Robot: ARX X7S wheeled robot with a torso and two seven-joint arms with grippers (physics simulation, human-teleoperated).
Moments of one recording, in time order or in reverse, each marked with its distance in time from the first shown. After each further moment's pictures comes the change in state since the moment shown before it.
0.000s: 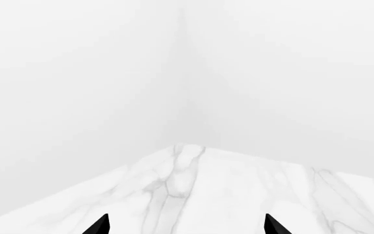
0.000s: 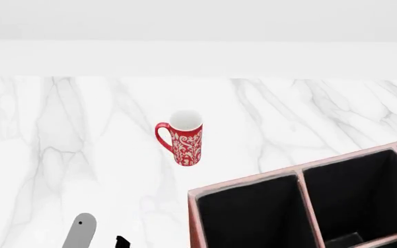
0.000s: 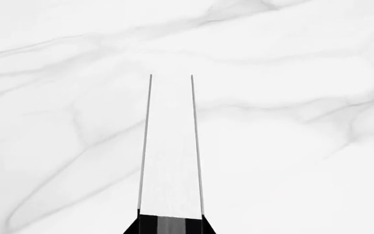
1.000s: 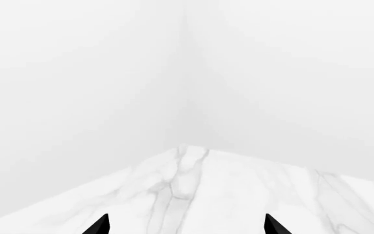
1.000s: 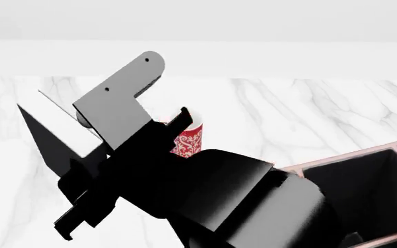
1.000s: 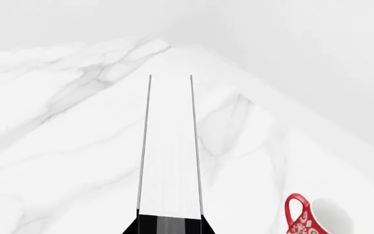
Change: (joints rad) left arm 0.030 -0.001 -0.021 0.009 -0.020 0.024 -0.008; right arm 0.271 -0.116 0.551 -0.169 0.293 0.607 0.472
